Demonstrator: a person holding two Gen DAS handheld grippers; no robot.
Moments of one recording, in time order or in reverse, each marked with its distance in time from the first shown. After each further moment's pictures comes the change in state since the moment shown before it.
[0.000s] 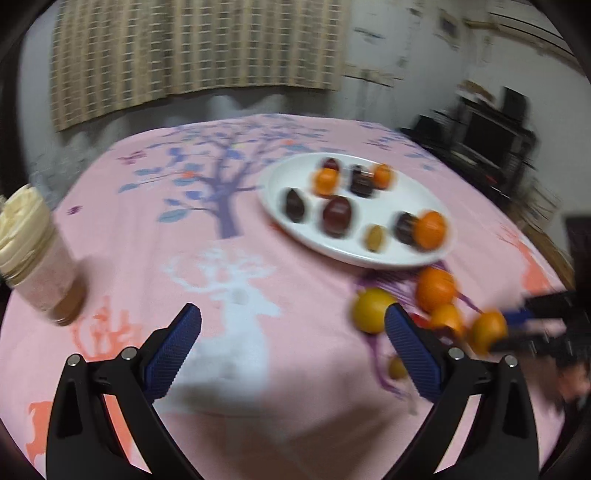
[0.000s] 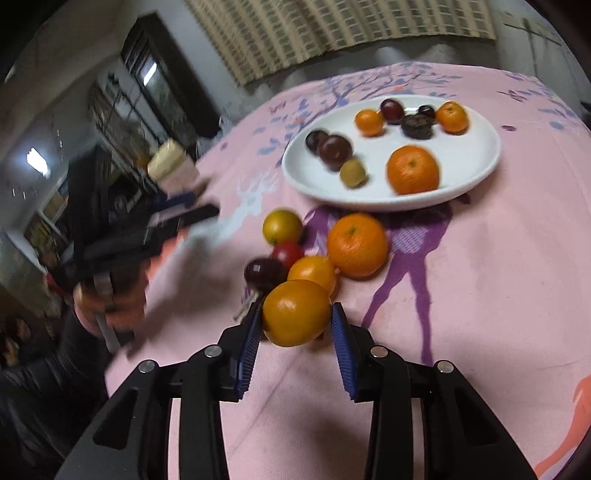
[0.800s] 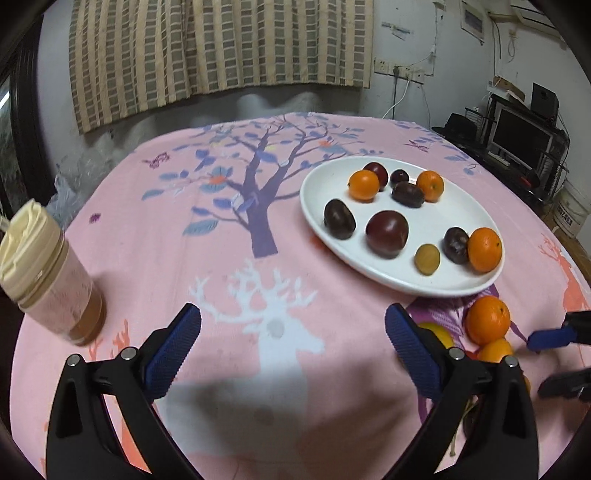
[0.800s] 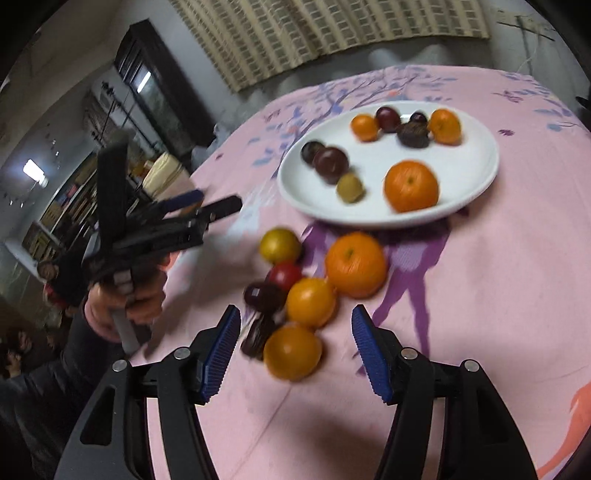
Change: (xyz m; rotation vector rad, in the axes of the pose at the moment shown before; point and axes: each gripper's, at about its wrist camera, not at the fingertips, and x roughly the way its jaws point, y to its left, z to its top) left arm 0.034 0.023 0.021 -0.060 0.012 0.178; right arm 0.015 0.017 0.000 -0.069 0.061 -0.020
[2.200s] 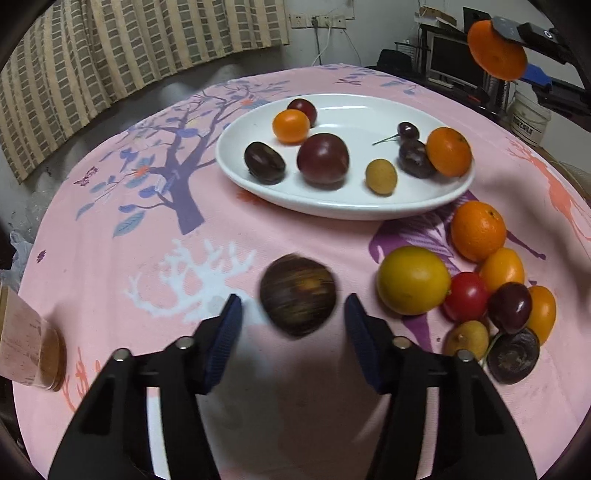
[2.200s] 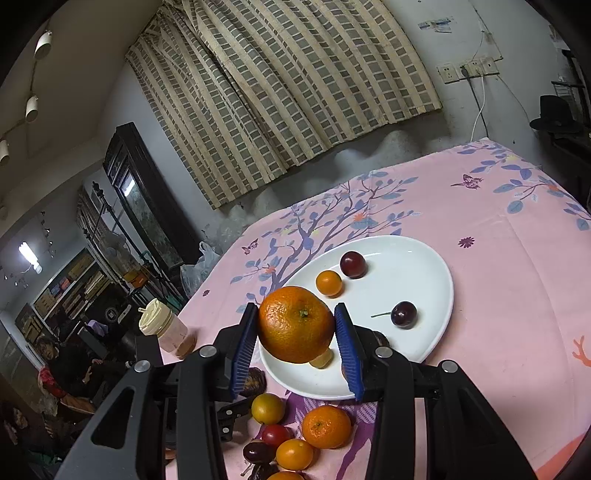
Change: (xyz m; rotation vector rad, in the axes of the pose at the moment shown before) left arm 0.035 -0.033 -0.020 0.311 0.125 -0.133; right arm -0.050 -0.039 0.075 0.174 -0.461 -0.050
